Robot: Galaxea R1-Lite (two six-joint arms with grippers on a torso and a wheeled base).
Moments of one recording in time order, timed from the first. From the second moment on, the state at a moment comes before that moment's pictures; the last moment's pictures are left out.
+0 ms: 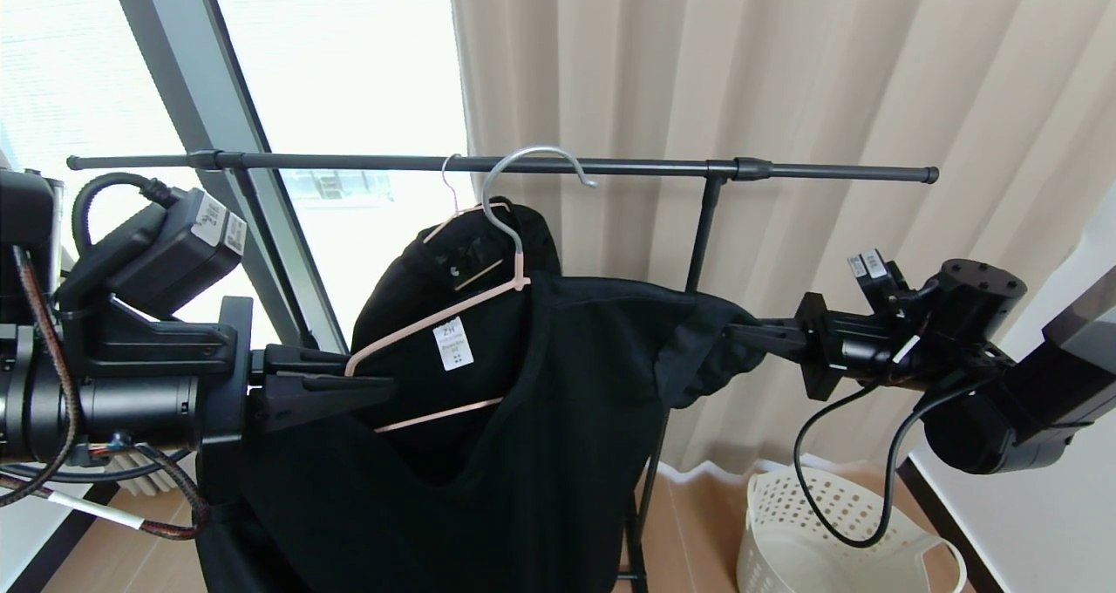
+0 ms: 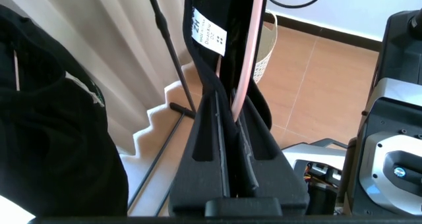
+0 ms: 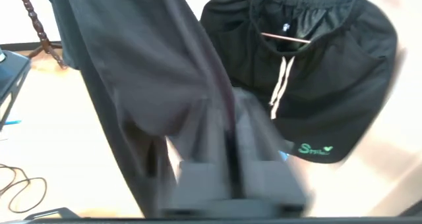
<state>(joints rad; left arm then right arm) -0.27 1.32 -0.85 0.03 -0.72 0.50 0.04 2.14 -0.81 -1.37 1.23 0.02</state>
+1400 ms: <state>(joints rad) -0.17 1.23 -0.78 0.04 -0.72 0.48 -0.08 2.20 -0.94 -1.37 1.23 0.18</state>
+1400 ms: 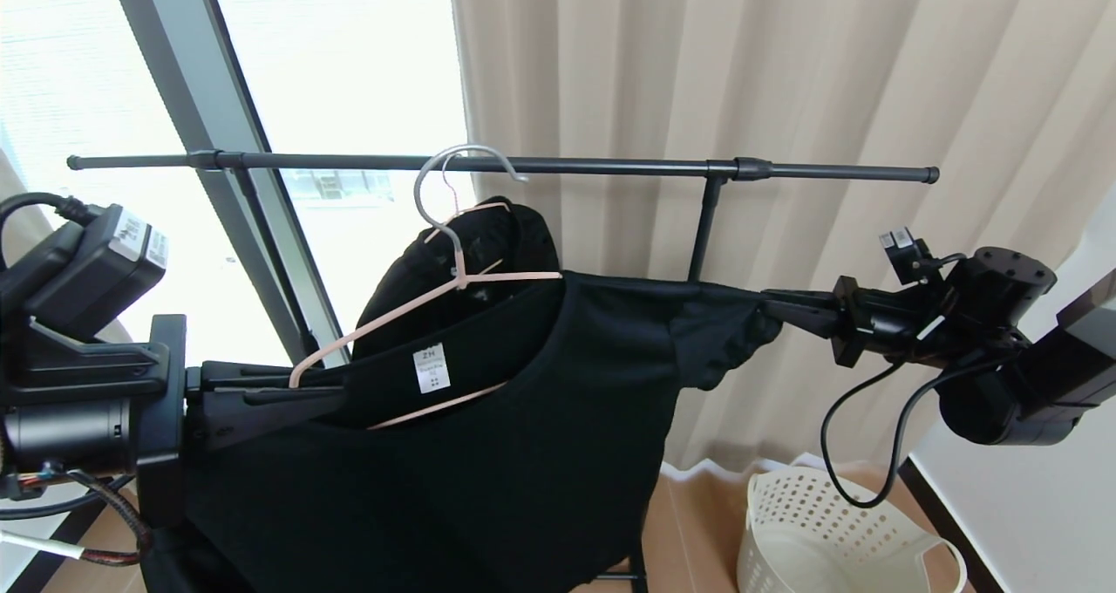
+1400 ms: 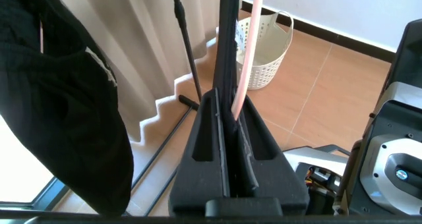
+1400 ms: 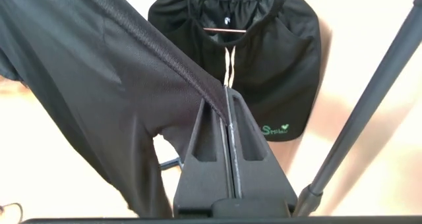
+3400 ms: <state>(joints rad) -0.36 1.72 -1.11 -0.14 -0.33 -0.07 0.20 1.84 -0.90 -0.94 0.55 -0.11</state>
